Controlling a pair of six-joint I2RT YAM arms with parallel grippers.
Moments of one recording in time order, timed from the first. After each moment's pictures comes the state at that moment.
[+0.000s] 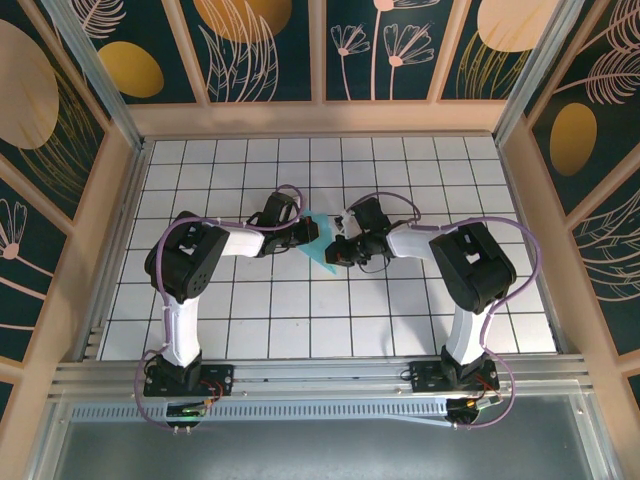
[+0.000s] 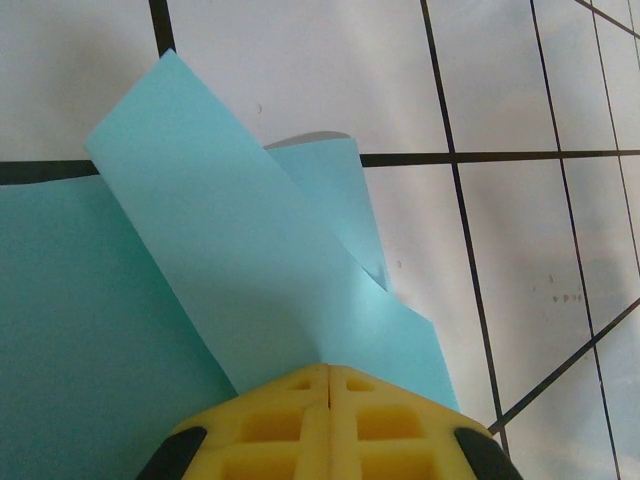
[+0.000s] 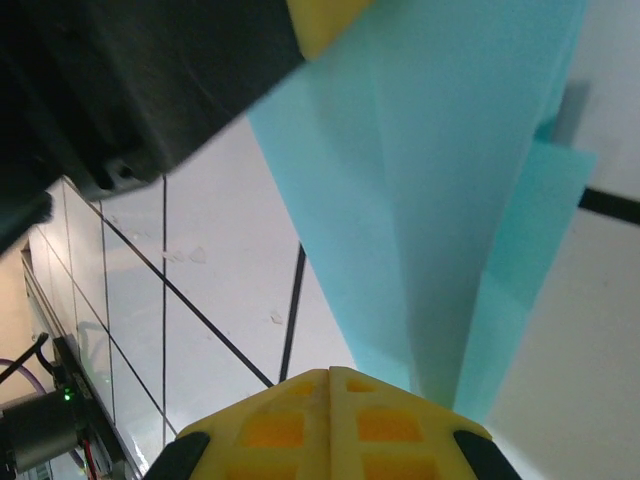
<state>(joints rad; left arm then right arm) -0.52 2.02 1.02 0.26 0.34 -0.67 0.57 1.84 0.96 -0.11 -0.64 0.55</state>
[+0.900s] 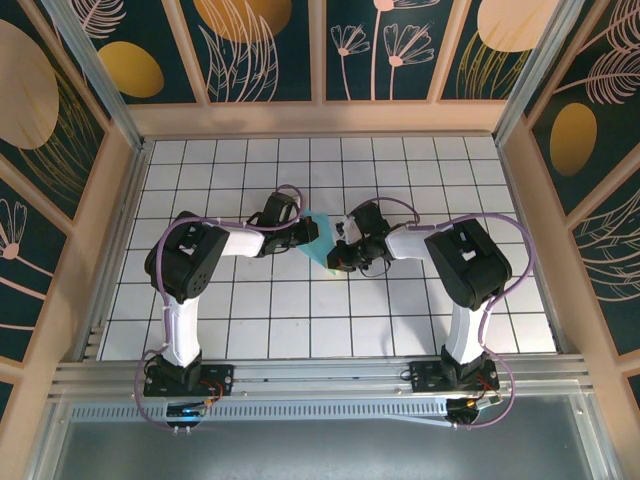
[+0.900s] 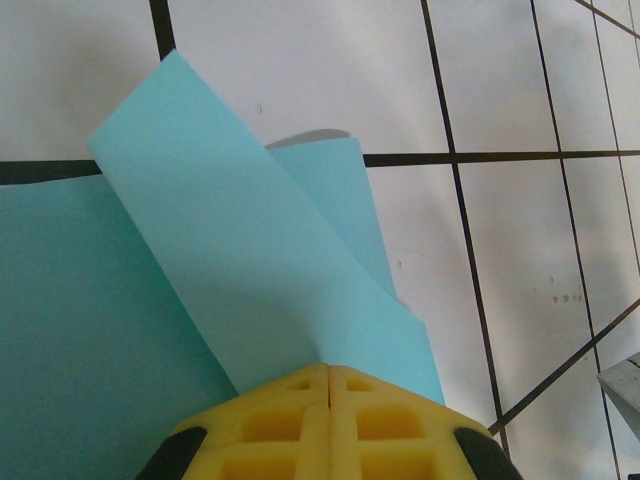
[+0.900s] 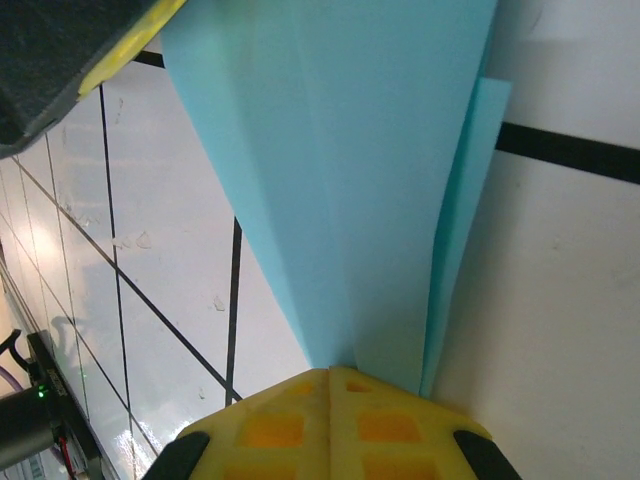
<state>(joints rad) -0.52 2.02 1.02 0.26 0.33 -0.67 0.57 1.87 0.93 -0.11 -0.64 0.53</state>
